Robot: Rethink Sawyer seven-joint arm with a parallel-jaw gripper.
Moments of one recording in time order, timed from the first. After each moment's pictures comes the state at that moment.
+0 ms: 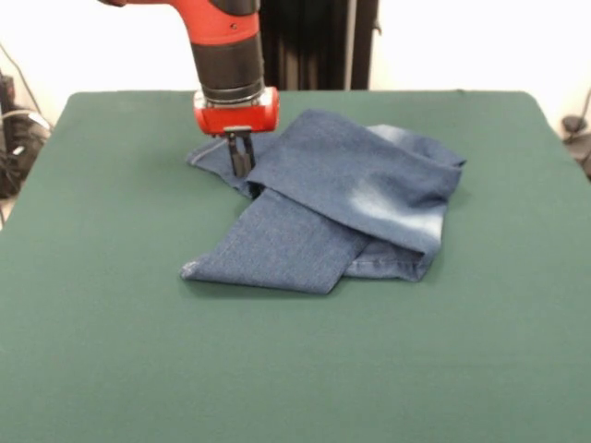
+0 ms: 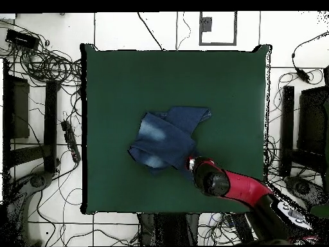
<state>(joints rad) -0.67 -0.47 0.18 1.94 -0.35 0.09 1.57</state>
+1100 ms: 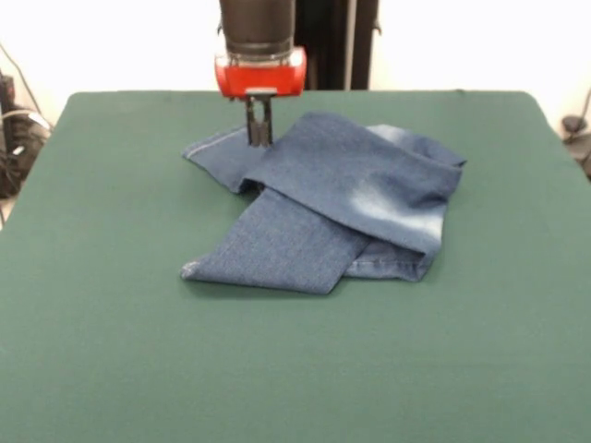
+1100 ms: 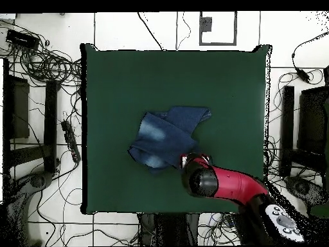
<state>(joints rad) -0.48 -0.68 0.11 1.98 -0.29 0.18 1.57</state>
